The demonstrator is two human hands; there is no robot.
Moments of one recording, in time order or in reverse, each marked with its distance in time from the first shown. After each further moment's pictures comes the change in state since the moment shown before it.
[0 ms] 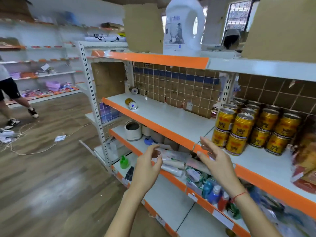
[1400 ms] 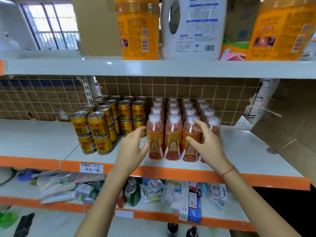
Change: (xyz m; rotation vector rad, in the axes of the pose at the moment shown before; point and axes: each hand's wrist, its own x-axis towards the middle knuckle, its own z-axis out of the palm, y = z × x) left_hand 0.011 0.231 0.299 0.057 -0.338 0.560; right_hand -0.108 0.099 -0.342 -0.340 0.520 0.175
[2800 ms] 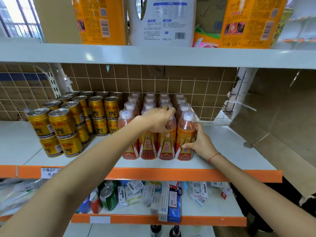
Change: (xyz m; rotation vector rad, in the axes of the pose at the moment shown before) left_hand 0.128 0.100 0.087 0.516 -0.589 0.457; right_hand 0.041 0.123 -0.028 0.008 -0.097 0.191
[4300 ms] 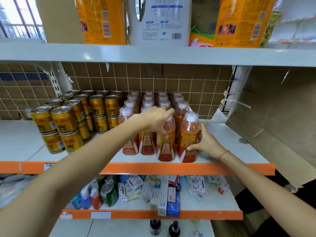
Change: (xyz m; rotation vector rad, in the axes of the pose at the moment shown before) left_hand -0.019 0.009 -0.006 0.041 0.000 0.052; right_hand -0.021 0.006 -0.025 -0.009 -0.138 0.023
